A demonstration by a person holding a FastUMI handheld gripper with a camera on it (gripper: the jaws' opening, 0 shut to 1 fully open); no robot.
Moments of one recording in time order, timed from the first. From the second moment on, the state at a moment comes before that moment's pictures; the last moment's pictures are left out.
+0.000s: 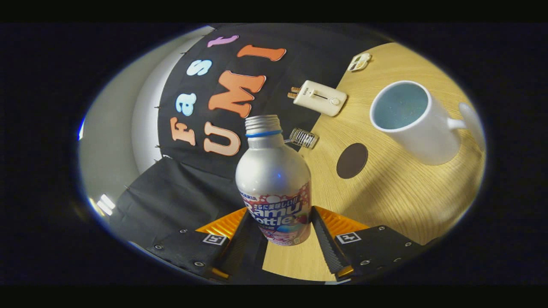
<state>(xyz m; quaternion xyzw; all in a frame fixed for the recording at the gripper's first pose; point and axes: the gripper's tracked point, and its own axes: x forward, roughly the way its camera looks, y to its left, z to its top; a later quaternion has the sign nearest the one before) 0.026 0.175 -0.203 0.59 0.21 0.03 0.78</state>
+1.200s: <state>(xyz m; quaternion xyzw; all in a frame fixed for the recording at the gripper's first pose) 0.030 0.155 -0.189 0.75 0.18 -0.02 0.63</state>
